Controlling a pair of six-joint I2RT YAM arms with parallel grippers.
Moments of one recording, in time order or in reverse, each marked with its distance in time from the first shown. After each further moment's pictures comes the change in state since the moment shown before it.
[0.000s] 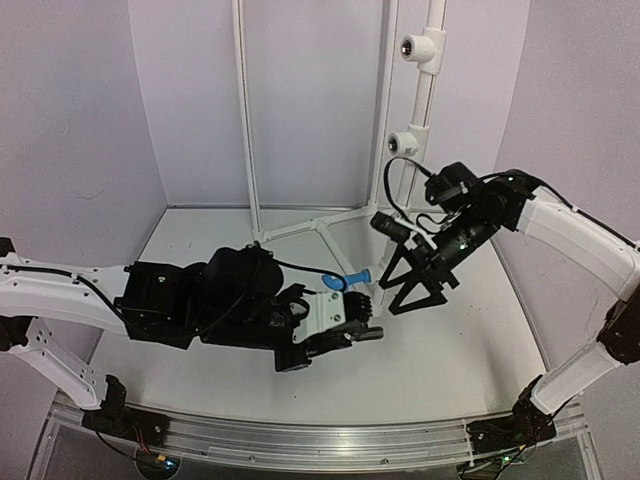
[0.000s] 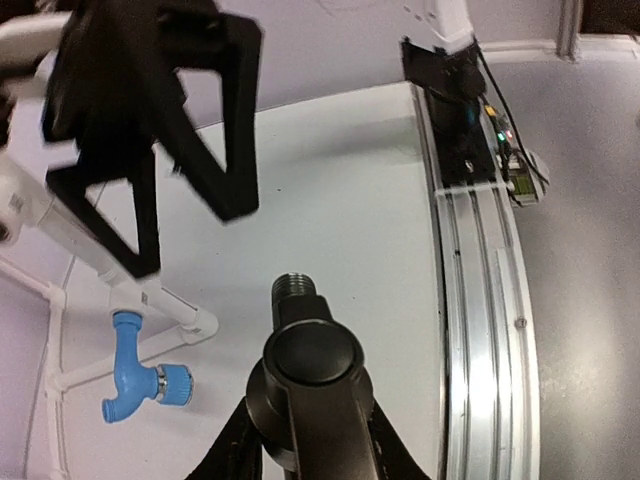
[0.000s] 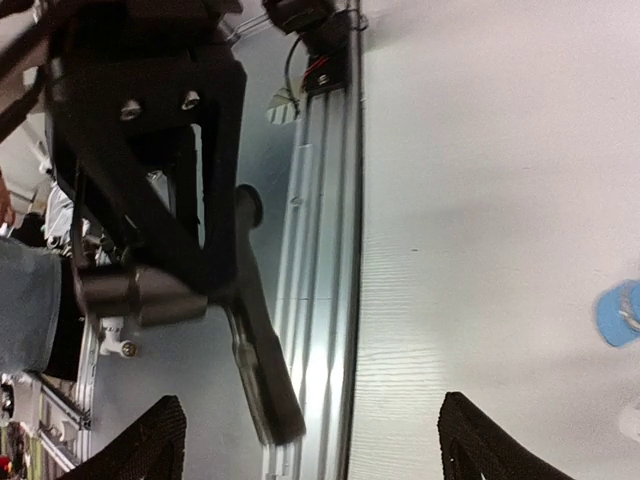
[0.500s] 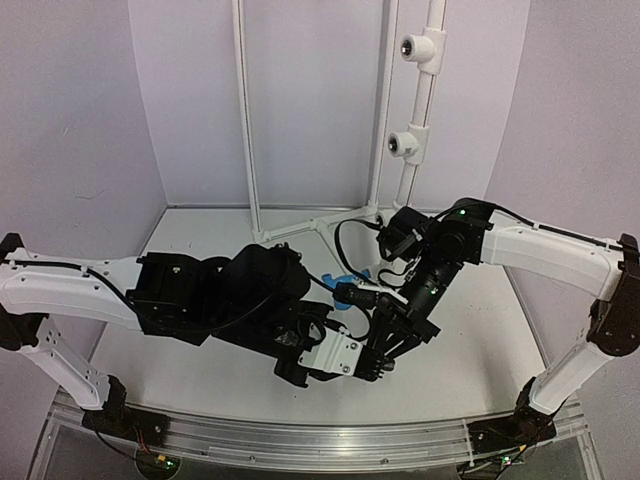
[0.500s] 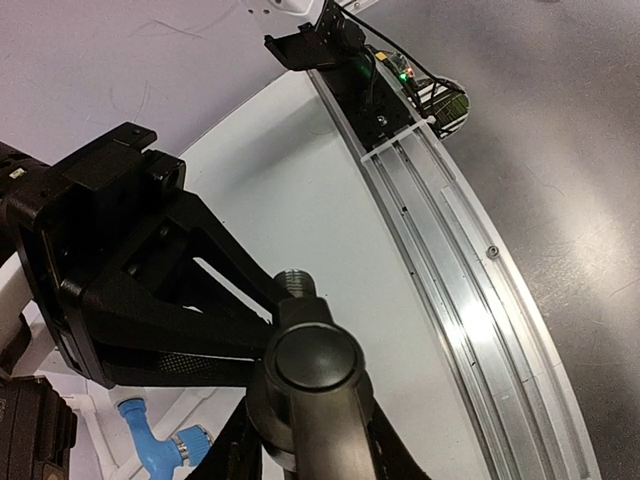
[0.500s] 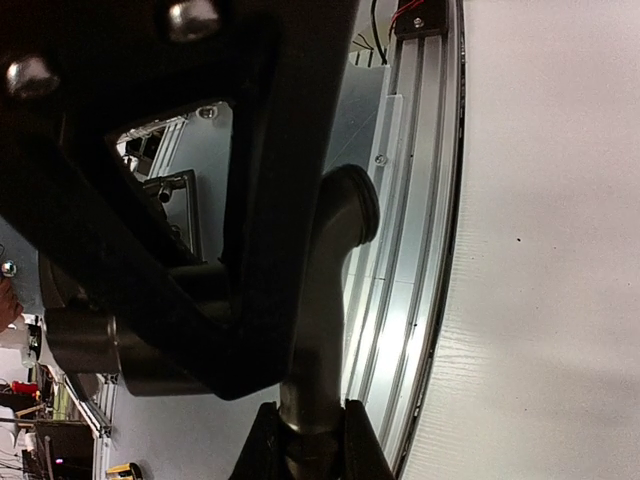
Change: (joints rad) left arm -0.018 0.078 0.129 -0.160 0.155 0.355; right arm 0.214 0.076 -0.063 -0.032 -0.040 -0.040
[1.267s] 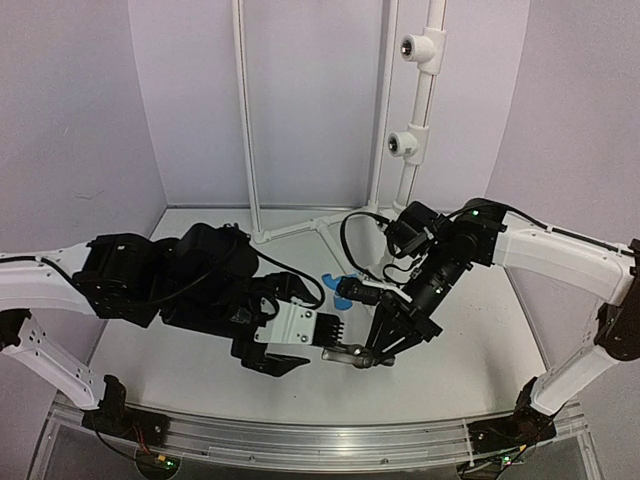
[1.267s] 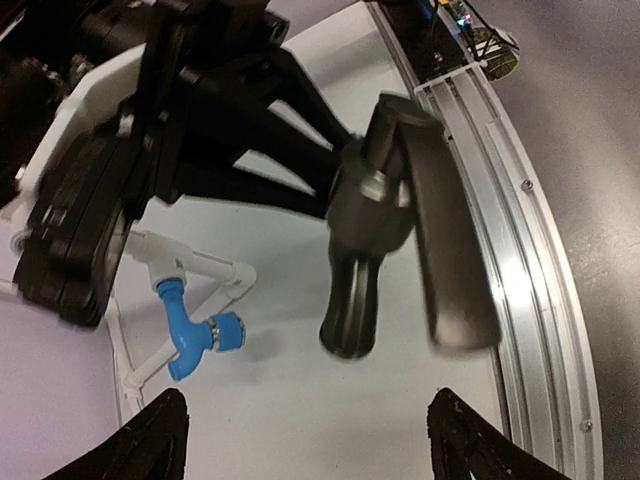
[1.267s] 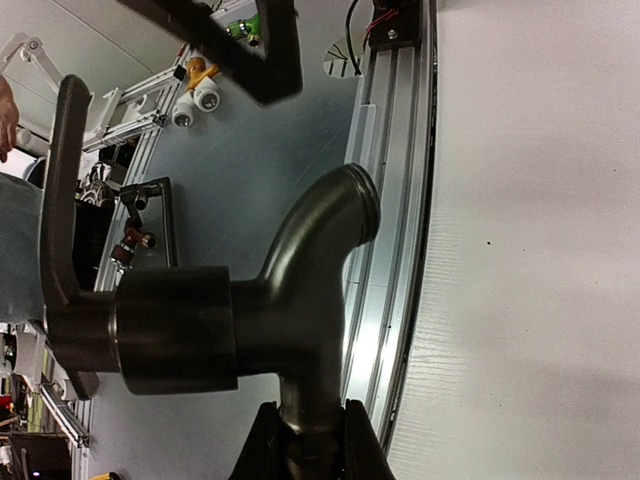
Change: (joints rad) left arm 0.018 -0.167 -0.020 -0.196 -0.188 -0.084; right arm 0.003 -0.056 -0.031 0.068 0.051 0.041
